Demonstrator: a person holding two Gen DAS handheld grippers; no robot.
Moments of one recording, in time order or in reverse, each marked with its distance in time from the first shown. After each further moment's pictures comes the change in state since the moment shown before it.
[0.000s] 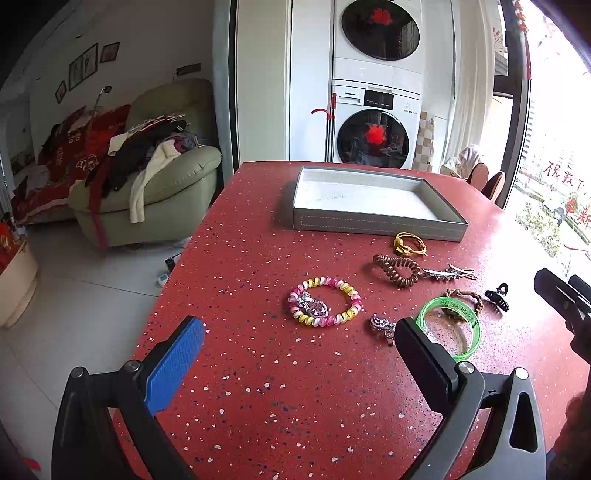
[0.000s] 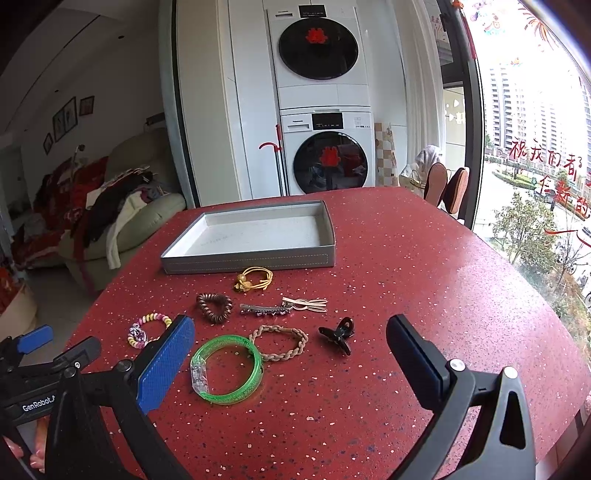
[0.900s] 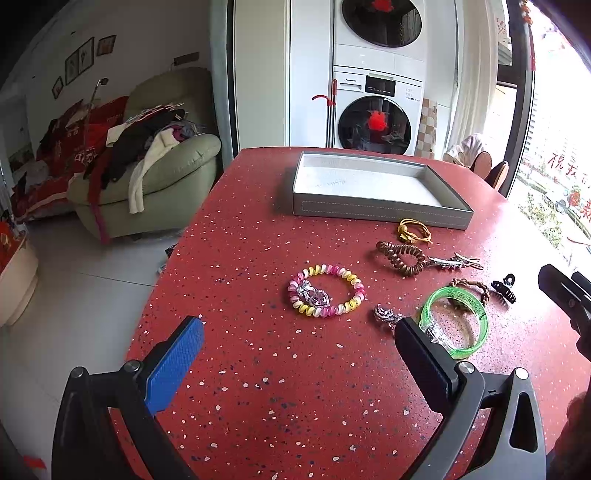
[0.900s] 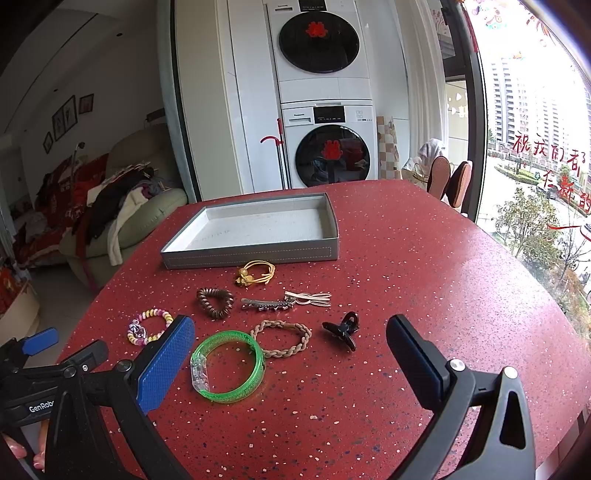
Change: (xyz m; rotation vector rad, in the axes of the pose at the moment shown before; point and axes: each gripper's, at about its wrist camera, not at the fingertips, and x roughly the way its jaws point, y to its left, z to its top) left arm 0.011 -0.001 -0.002 0.004 0.055 0.006; right arm 0.006 0.001 -0.003 0.005 0.019 0.007
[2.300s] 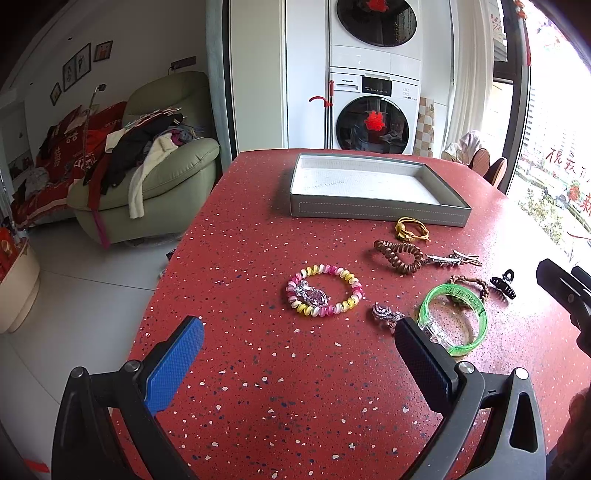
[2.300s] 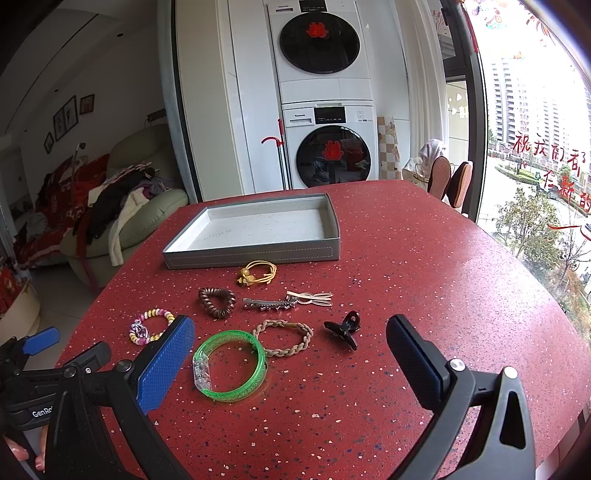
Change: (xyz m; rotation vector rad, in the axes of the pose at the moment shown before) left arm -0.002 -0.005 0.001 0.021 -0.005 0.004; right arm 0.000 0.001 0.000 0.001 0.001 0.003
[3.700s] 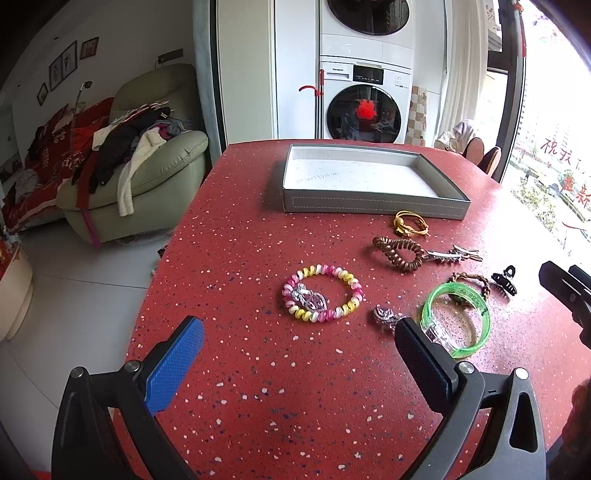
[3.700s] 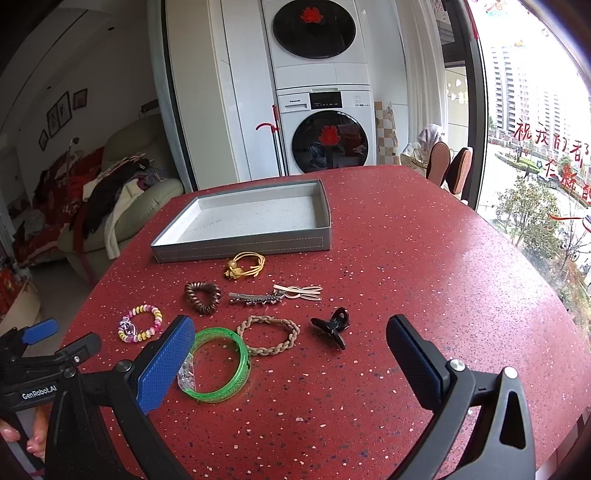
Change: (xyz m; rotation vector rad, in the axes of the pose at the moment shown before) left arm 0.016 0.005 0.014 0.034 0.042 -0.038; right arm 0.014 -0.014 0.004 0.017 0.073 -0.003
